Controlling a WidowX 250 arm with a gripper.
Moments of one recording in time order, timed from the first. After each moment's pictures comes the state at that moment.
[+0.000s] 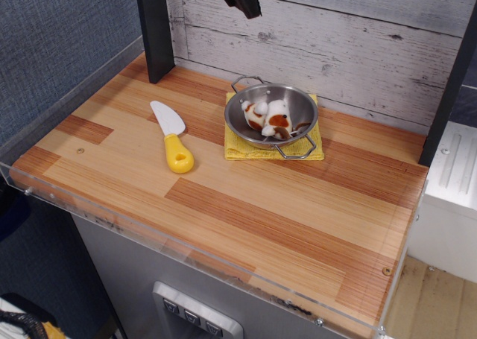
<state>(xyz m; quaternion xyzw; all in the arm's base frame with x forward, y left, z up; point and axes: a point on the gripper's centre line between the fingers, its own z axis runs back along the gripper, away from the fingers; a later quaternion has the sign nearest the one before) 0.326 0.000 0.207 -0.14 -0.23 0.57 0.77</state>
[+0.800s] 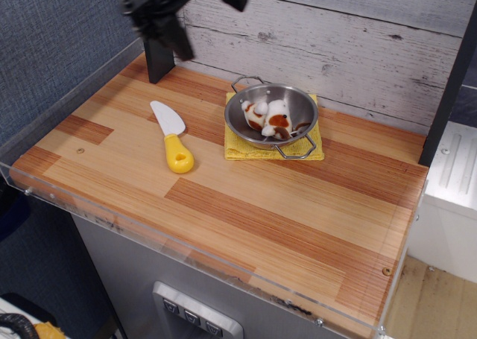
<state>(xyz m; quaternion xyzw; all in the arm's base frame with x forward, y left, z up) 0.275 0.035 0.188 -0.11 -0.22 0.58 0.78</state>
